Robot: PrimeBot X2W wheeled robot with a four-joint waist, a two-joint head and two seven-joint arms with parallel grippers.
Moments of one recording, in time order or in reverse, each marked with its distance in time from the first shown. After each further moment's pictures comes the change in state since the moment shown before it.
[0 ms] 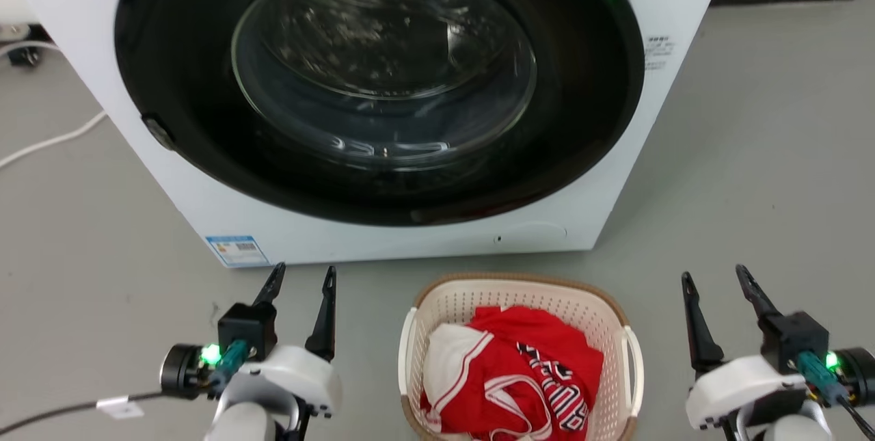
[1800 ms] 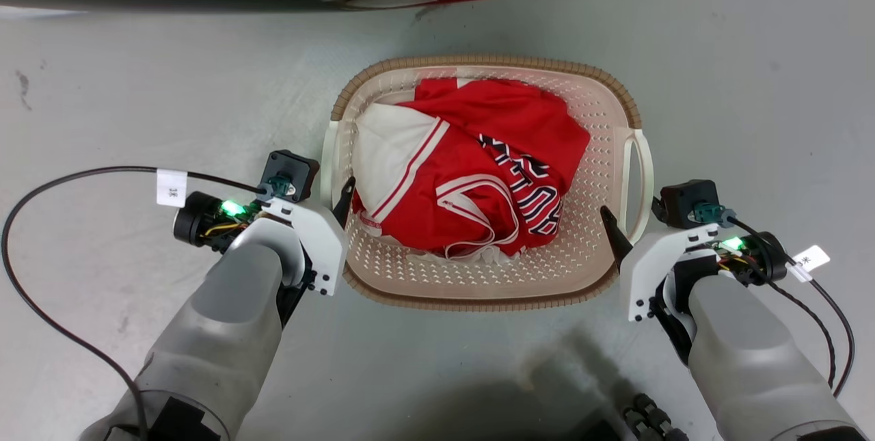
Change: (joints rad) left arm -0.705 0.097 -0.574 0.819 -0.332 -0.037 0.003; right arm -0.681 -0.001 0.233 0.941 0.108 0.000 0.000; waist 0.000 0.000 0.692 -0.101
